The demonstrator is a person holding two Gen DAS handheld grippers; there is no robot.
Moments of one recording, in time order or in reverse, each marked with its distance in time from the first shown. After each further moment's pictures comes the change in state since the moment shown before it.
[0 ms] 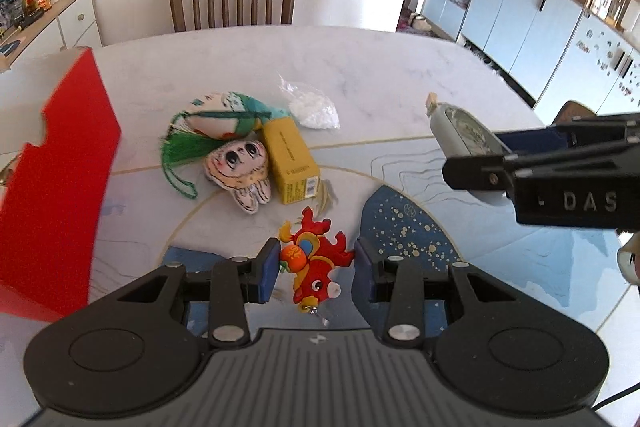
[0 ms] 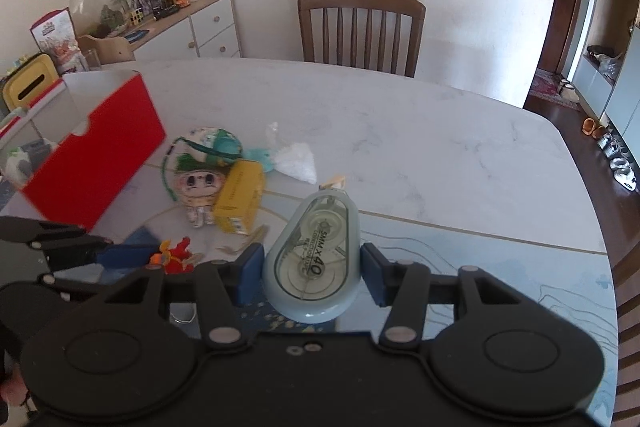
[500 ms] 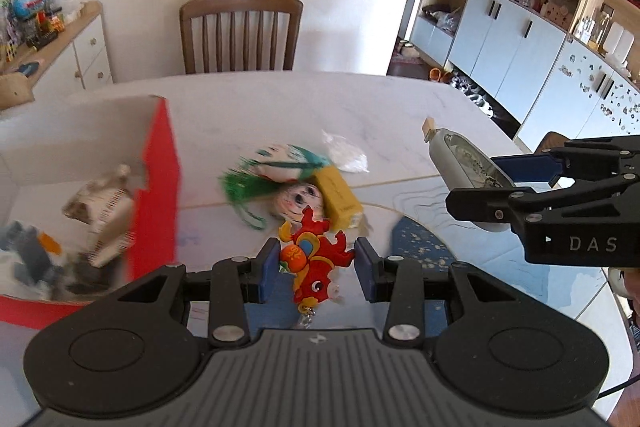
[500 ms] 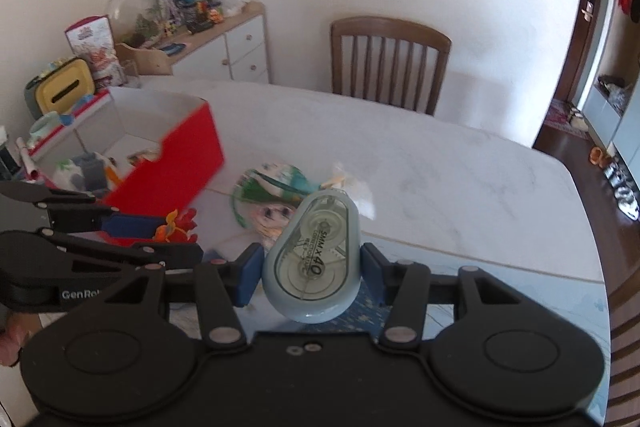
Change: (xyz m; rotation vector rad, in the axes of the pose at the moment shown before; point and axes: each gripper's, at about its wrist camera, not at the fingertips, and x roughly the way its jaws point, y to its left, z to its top) left arm -0.074 0.062 0.016 0.010 -0.073 -0.034; right arm -0.040 0.071 0.025 -0.057 -0.051 0.017
